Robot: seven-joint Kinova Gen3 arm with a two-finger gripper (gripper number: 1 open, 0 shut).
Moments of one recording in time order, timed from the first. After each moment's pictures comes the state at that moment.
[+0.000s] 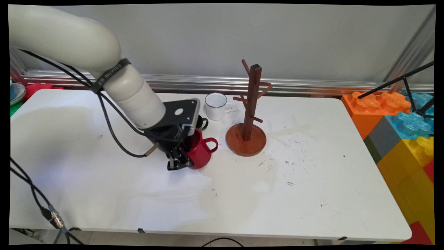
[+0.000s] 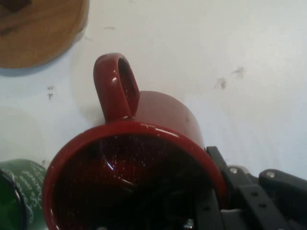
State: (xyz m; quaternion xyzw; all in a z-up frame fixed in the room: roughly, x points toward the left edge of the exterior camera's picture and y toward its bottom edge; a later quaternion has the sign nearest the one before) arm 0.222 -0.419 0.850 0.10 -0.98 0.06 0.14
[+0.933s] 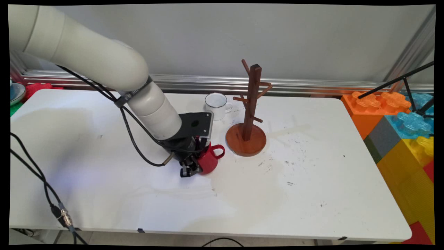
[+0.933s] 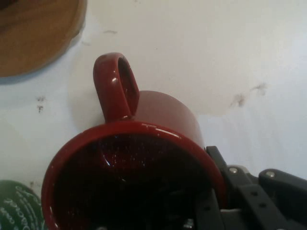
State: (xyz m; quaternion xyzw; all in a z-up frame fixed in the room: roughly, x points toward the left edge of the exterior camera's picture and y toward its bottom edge) arm 0.194 -0.429 0.813 0.11 -0.98 0.06 0.12
